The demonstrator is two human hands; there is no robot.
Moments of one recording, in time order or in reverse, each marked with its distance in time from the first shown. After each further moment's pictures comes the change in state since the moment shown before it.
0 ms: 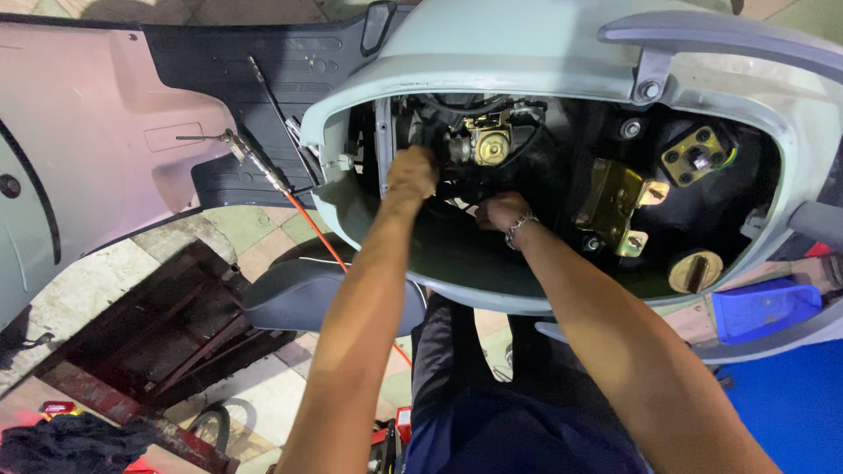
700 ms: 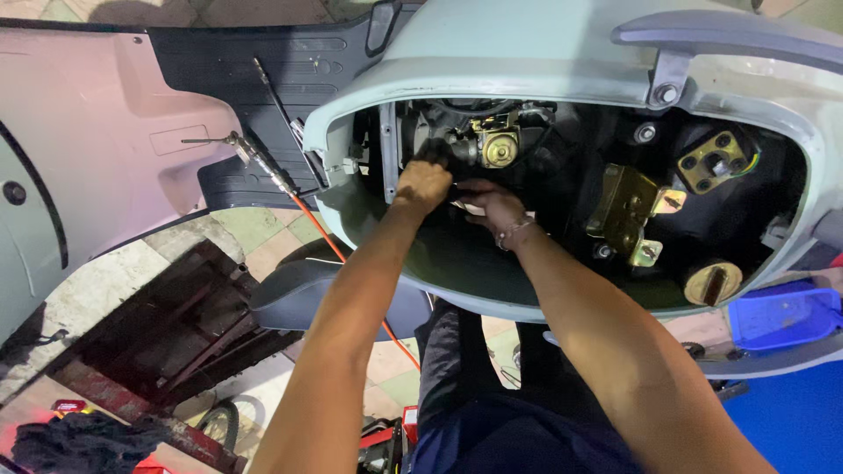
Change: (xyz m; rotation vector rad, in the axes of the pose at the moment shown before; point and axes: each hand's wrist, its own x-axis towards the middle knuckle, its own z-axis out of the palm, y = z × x) left_hand 0.013 -0.025 0.042 0.485 0.154 0.347; right_hand -0.016 -0.025 0.024 0.245 -0.203 -0.076
